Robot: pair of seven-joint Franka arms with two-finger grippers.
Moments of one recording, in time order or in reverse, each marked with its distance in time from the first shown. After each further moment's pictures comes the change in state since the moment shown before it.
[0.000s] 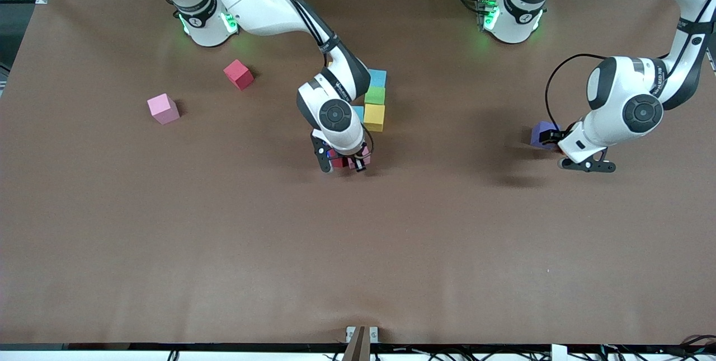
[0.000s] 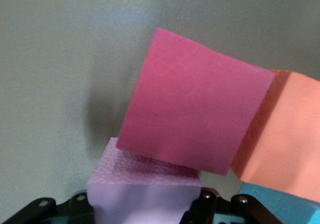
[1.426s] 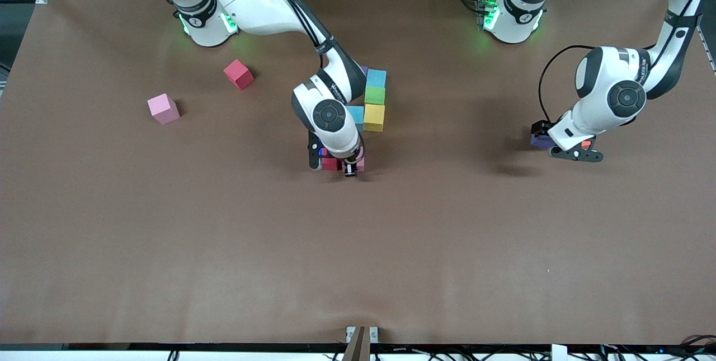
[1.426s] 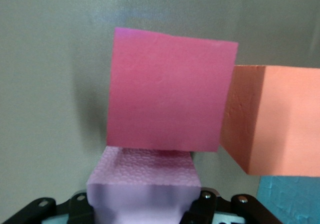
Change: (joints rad) left arm 0.009 -0.053 -0.032 -0.119 -0.001 0.095 0.003; right arm 0.008 -0.016 -0.035 -0.022 -0.001 0.030 0.235
